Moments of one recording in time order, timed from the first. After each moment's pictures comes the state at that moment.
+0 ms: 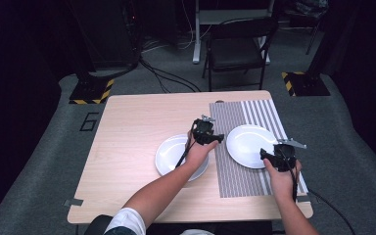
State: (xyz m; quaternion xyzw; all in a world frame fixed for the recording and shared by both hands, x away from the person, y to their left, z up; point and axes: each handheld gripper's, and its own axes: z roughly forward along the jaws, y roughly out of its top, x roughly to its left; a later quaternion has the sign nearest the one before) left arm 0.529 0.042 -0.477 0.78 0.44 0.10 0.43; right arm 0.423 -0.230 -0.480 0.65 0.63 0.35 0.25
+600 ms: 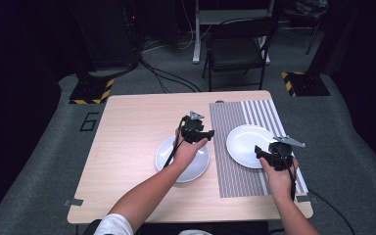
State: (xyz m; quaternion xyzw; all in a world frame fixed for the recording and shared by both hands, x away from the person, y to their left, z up) left arm 0.514 0.079 -0.446 0.78 0.42 0.14 0.44; right arm 0.415 -0.213 -0.458 0.62 0.64 0.39 0.25
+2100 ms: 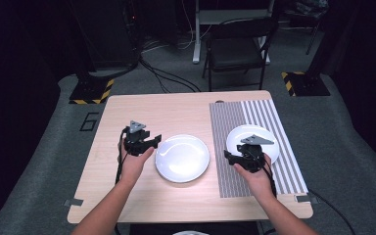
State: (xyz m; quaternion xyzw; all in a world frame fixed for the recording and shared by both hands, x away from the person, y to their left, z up) left arm 0.453 0.247 -0.435 0.73 0.49 0.23 0.42; right arm 0.411 -0.135 -0.449 0.48 0.74 0.43 0.19
